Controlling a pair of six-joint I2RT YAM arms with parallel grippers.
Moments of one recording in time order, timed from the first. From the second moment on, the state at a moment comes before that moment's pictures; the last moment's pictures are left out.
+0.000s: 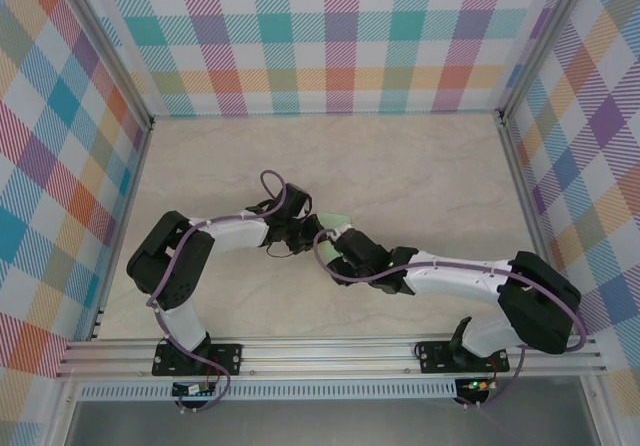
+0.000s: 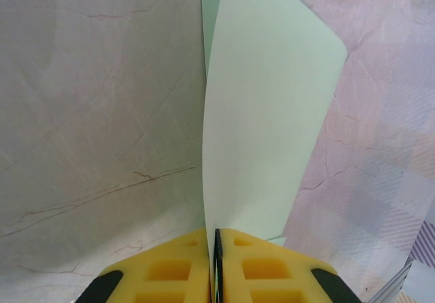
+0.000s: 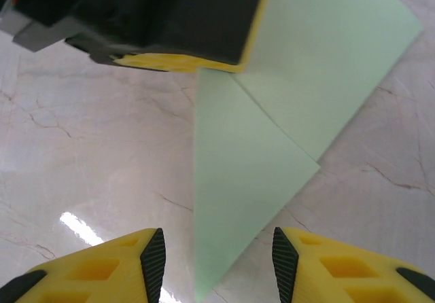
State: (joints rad) left arm -0.62 1.76 0.95 -0.16 0.35 -1.00; right arm 1.02 1.41 0.71 -0.22 0.18 0.34
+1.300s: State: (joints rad) left arm -0.61 1.76 0.96 -0.19 0.36 -1.01; right arm 1.13 1.67 0.81 -0.20 0.48 0.26
